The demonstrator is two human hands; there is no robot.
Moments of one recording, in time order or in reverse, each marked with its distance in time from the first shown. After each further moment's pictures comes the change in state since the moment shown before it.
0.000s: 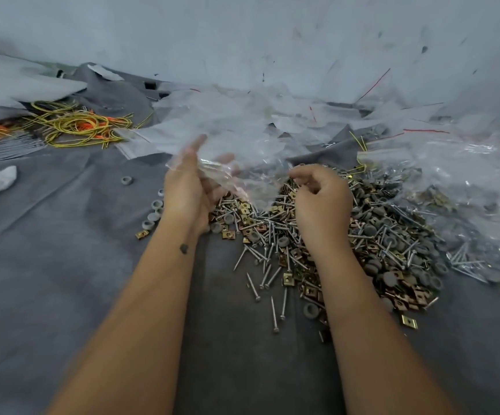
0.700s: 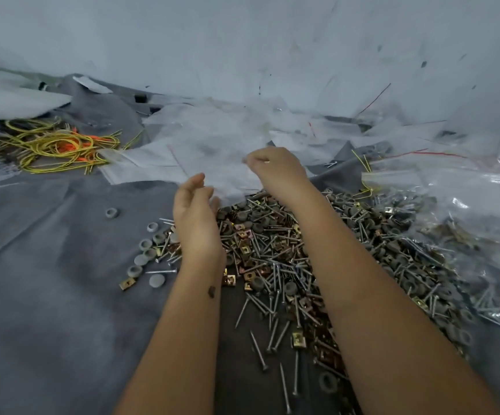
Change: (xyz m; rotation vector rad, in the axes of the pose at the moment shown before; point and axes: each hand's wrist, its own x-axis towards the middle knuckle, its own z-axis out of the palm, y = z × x) left_hand 0.026 -0.023 0.026 -0.068 0.322 0.005; right_hand 0.115 -0.016 0.070 -0.404 -0.462 -0.101
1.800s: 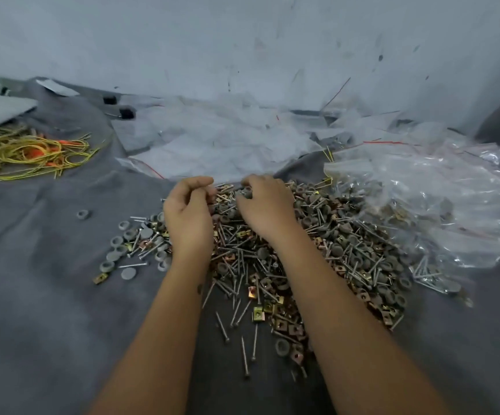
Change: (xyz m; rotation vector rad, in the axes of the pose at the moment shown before) left_hand -0.033 -0.009 0.012 0.246 -0.180 0.207; right_hand -0.063 0.034 -0.003 -0.272 0.127 0.033
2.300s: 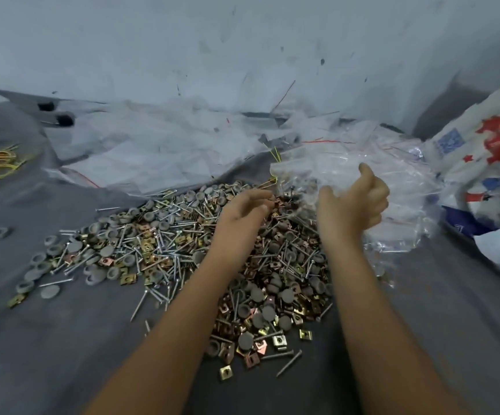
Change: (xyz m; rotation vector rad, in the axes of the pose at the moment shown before) left_hand -0.072 -0.008 0.098 0.162 -0.657 -0.104; right_hand -0.051 0.123 -0.104 0.242 0.709 0.640
